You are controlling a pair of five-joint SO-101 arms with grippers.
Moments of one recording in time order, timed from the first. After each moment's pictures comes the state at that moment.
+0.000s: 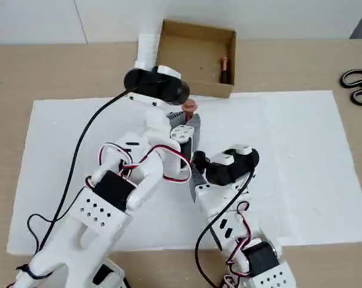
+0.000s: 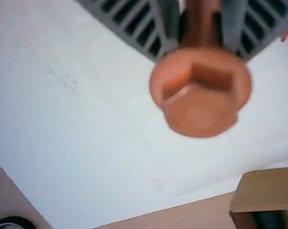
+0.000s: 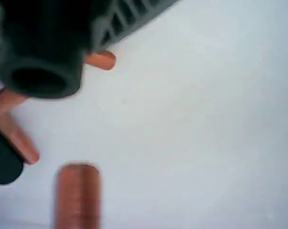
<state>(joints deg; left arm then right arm) 29.7 -37.9 38.3 39.2 21.6 -27.3 -102.8 96.0 35.0 -9.4</state>
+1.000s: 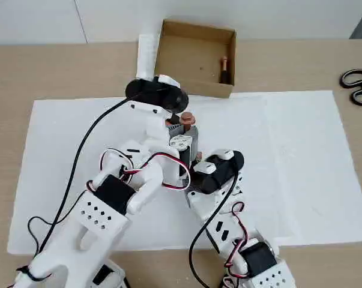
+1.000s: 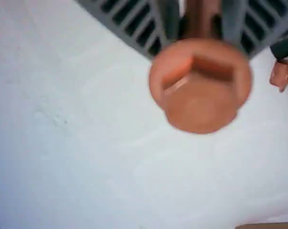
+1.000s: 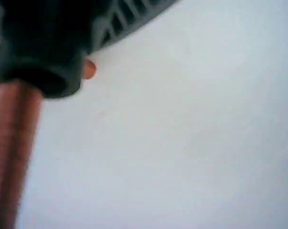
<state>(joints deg) 30.1 -39.3 41.8 42.6 24.0 -30.8 -102.7 96.0 34.5 -3.2</state>
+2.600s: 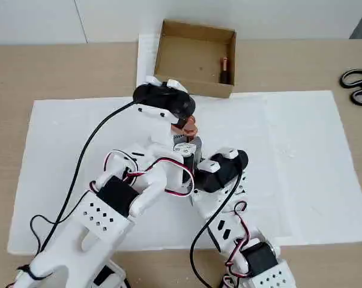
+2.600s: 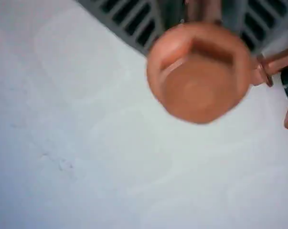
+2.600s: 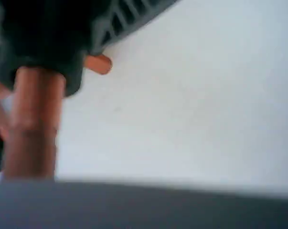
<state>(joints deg) 32.4 -39.2 40.7 47.8 25.2 -29.3 -102.8 96.0 34.4 -3.1</state>
